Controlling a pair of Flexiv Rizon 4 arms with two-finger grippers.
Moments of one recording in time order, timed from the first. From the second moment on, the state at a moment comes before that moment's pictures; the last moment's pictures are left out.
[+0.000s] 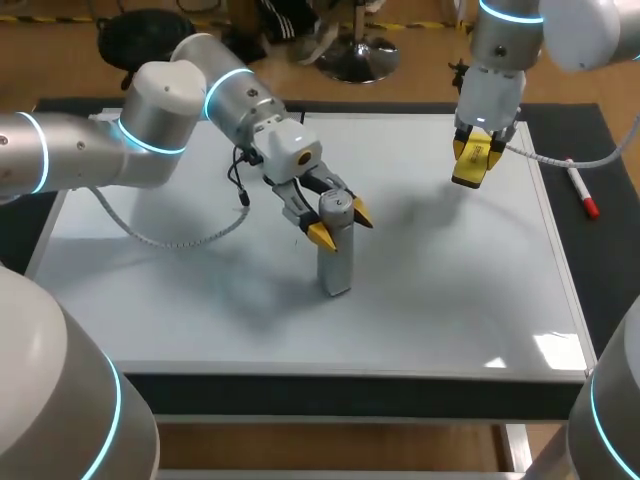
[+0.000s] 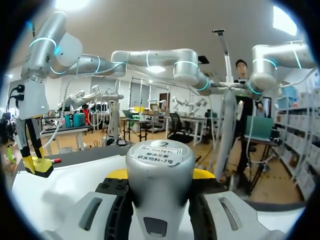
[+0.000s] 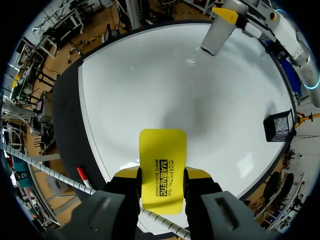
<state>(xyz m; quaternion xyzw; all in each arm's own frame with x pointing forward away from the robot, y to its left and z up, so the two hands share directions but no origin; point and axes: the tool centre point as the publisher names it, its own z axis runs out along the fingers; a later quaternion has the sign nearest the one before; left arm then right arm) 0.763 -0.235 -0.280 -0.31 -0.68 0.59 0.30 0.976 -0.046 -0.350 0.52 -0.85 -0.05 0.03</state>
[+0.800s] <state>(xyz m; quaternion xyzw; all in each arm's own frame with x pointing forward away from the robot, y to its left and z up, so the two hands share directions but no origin) 0.829 -0.187 -0.241 -0.32 -0.71 0.58 0.25 0.976 -0.046 -0.350 0.52 -0.85 -0.05 0.03</state>
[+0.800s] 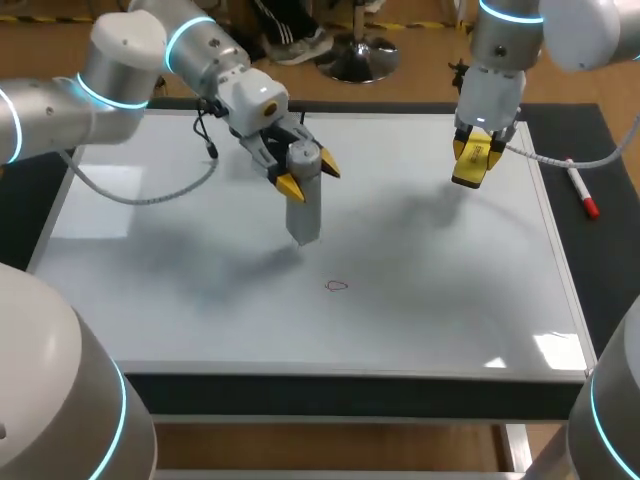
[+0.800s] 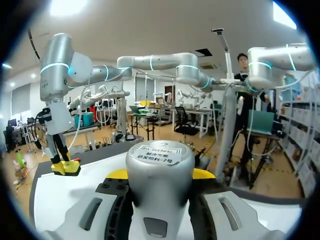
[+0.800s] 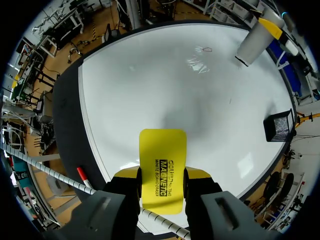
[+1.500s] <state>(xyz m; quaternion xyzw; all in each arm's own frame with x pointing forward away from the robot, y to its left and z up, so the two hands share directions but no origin) 0.859 -0.140 -0.240 -0.28 -0.73 0.58 0.22 0.976 -0.046 -0.350 0.52 -0.85 -0.05 0.03</state>
